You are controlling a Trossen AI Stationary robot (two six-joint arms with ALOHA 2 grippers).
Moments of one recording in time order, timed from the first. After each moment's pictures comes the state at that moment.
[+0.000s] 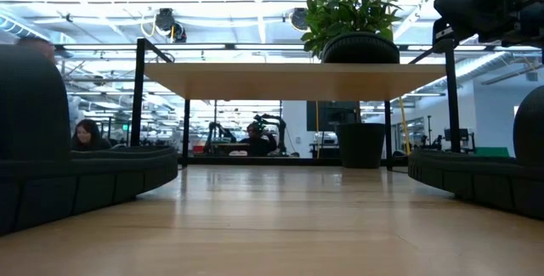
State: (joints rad) left arm -0.16 0.58 0.93 -0.58 0.07 0.26; right arm -0.22 0.17 0.08 0.19 -0.46 0.01
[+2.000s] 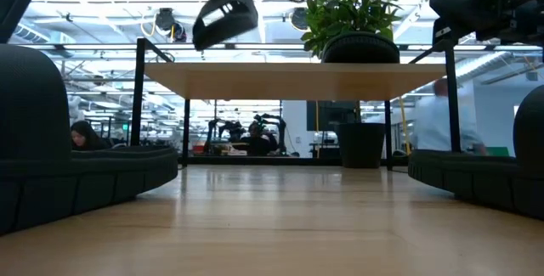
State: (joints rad) left arm 0.43 1.84 2.08 -1.57 0.71 0.71; right arm -0.22 0.17 0.08 0.22 -0.42 0.03
